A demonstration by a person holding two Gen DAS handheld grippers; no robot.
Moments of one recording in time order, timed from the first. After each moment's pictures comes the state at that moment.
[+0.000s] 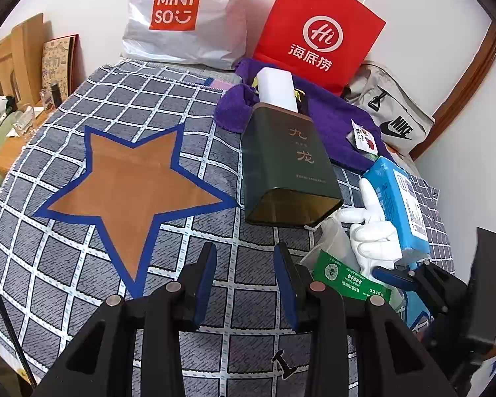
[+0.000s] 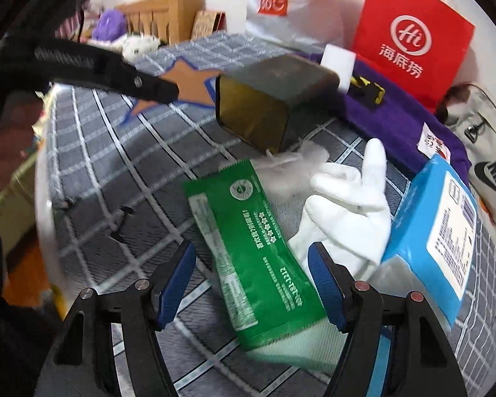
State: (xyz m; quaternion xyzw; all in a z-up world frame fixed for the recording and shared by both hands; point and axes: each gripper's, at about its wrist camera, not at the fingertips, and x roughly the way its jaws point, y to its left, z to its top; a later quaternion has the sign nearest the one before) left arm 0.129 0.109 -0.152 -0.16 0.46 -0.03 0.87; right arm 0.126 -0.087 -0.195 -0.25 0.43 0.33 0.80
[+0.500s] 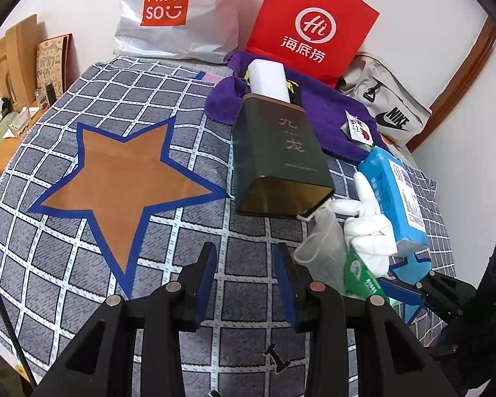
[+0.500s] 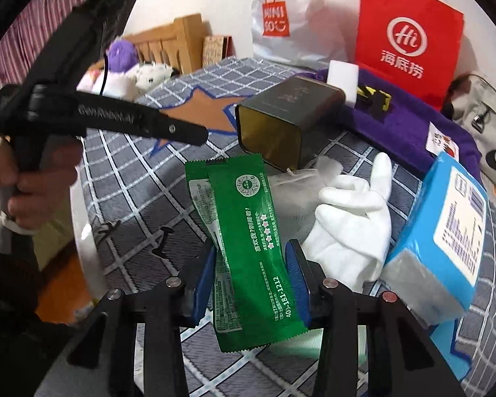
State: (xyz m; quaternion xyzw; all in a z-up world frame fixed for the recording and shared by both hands) left arm 0.125 0.097 -0.150 -0.15 0.47 -0.04 0.87; right arm 0.105 -0.112 -0.164 -0.14 0.41 0.37 0.82
